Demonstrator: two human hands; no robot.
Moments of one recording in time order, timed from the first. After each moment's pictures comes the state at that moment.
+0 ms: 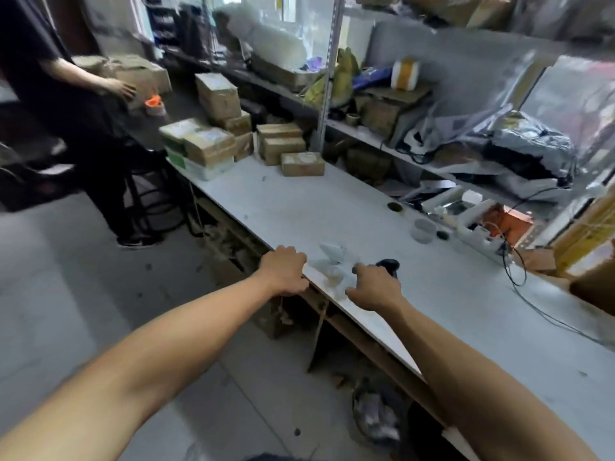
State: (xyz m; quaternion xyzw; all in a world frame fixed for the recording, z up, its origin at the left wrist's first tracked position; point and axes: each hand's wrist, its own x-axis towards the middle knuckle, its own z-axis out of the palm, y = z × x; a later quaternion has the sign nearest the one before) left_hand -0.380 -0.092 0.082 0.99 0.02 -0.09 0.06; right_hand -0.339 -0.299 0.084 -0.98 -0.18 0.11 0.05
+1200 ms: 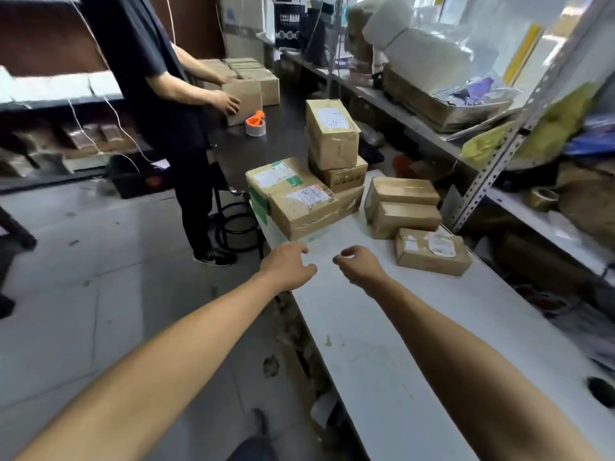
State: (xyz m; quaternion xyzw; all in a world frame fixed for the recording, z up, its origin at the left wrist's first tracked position) left_hand -0.075 0.297 0.078 0.91 0.30 -0.03 0.28; right_hand 0.049 0.168 0.062 -0.88 -0.21 0.24 0.35
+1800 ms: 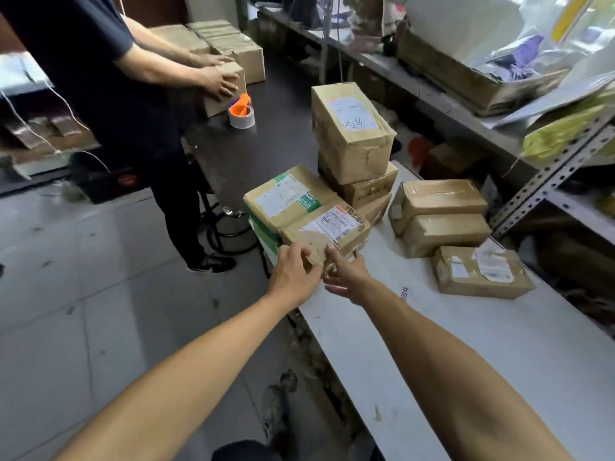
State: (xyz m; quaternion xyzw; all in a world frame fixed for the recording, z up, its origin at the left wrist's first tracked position) left_hand 0.020 0.444 0.018 0.85 0.34 0.06 0.39; right_hand 0.122 0.348 0.011 -0.70 0.08 0.43 0.57
